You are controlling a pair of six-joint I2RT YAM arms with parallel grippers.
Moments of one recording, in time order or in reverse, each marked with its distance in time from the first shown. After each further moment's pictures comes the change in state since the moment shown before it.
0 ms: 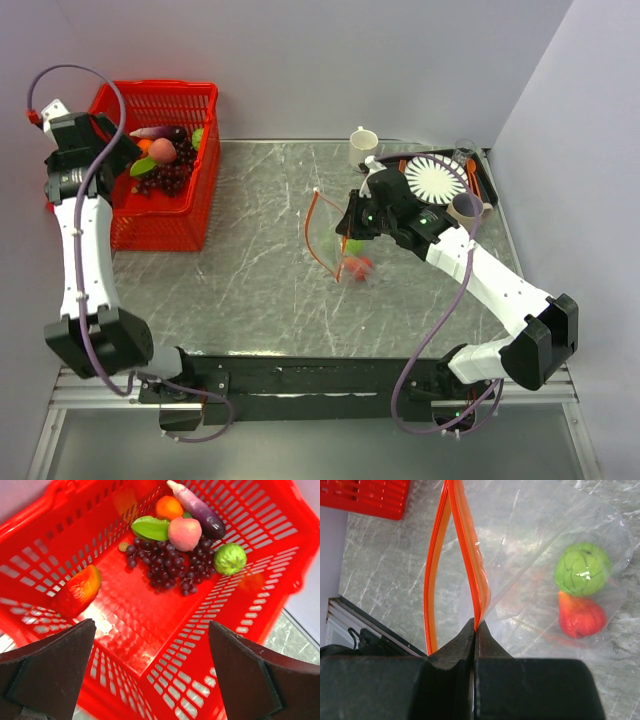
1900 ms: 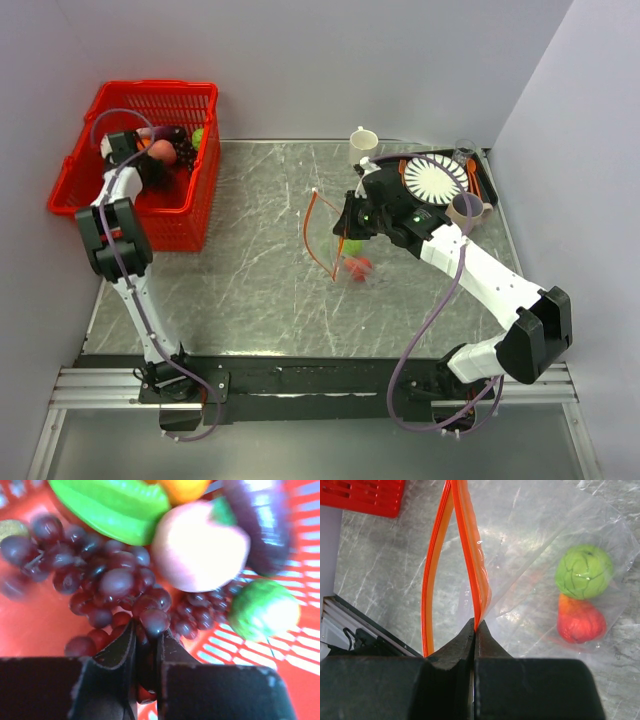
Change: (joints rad) left arm 0.018 0.808 0.187 0.422 0.201 -0.360; right arm 0.000 0.038 -0.005 0.027 -0.011 -0.011
